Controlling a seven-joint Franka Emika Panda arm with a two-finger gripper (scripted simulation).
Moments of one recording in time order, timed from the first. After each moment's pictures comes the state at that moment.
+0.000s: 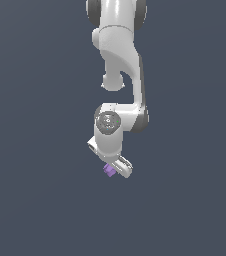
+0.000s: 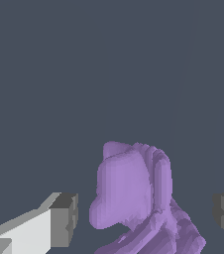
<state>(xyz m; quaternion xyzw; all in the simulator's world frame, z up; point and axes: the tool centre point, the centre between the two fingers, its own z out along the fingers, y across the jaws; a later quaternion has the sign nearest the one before) 0.071 -0.013 0.057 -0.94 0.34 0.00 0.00</state>
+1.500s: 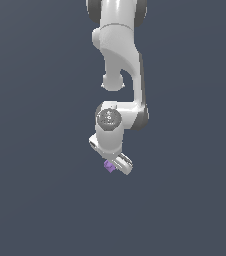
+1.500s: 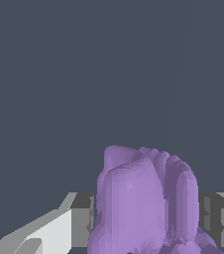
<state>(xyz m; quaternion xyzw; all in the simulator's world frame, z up) 0.058 -0.010 0.055 -0.94 0.34 0.00 0.00</state>
